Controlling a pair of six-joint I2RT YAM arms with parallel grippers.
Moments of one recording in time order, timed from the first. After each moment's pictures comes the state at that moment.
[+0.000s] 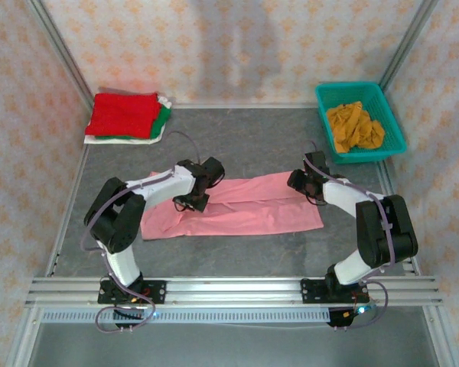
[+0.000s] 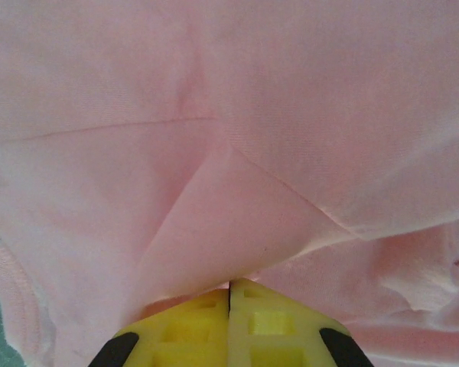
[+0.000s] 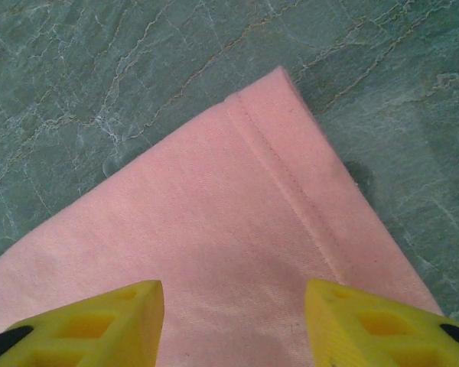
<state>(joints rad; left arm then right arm) -0.59 1.80 1.19 -0.97 -0.30 -0.31 0.20 1.54 0.78 -0.22 0.01 0.61</state>
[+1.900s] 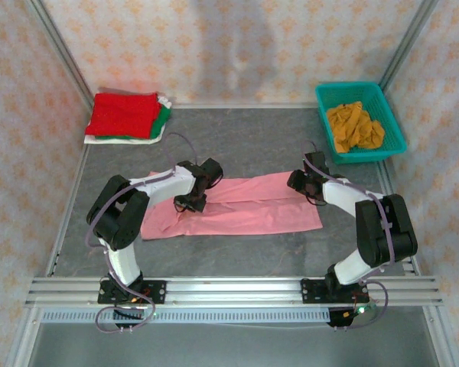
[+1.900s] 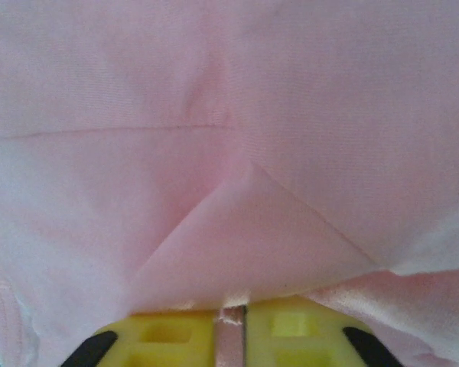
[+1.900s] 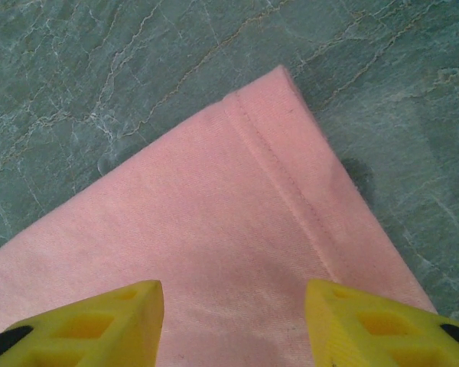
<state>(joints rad) -0.57 1.81 1.17 -0.93 -0.32 -0.35 0.20 1.55 0.78 -0.22 0.01 0.61</state>
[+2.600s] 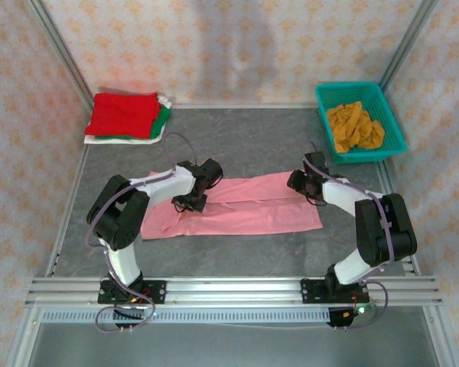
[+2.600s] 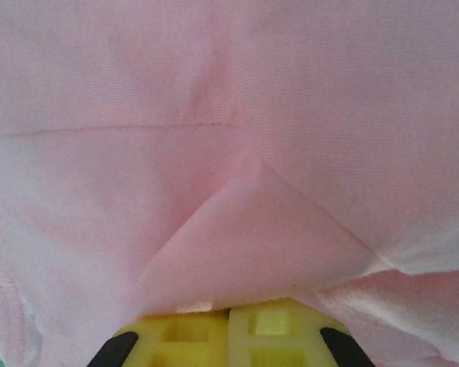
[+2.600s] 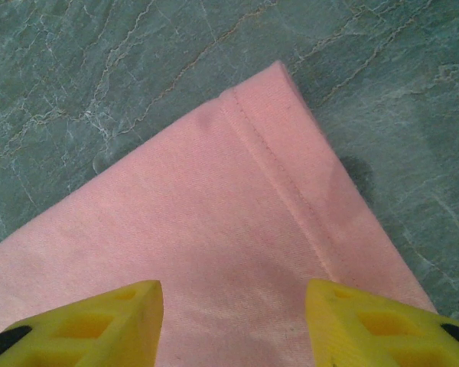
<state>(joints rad) -0.57 1.81 1.17 -0.93 -0.32 -0.35 0.20 1.55 0.78 -0.22 0.01 0.61</state>
